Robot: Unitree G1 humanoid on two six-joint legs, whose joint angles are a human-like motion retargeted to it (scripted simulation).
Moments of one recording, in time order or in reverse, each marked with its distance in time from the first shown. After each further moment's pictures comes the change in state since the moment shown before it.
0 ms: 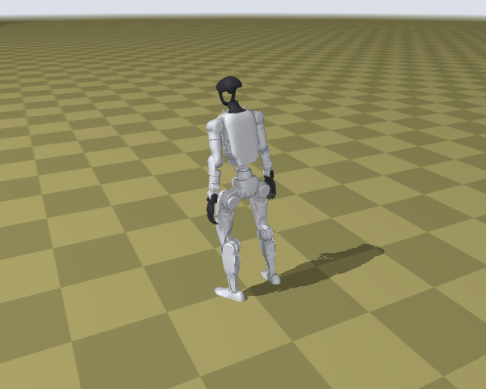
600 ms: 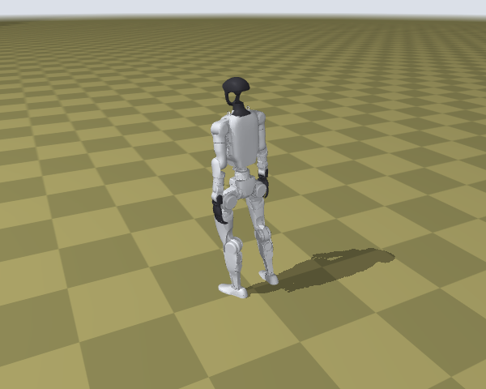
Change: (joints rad) left arm 0.050 -0.047 0.061 0.058 0.013 0.126 -0.161; right arm 0.077 0.035 -0.032 -0.051 -0.123 0.081 0.148; waist 0.050 -0.026 -0.111; left_leg 0.113 -0.101 -0.048 -0.076 0.034 0.059; right_leg 0.124 -0.010 -0.054 -0.023 -0.021 -0.017
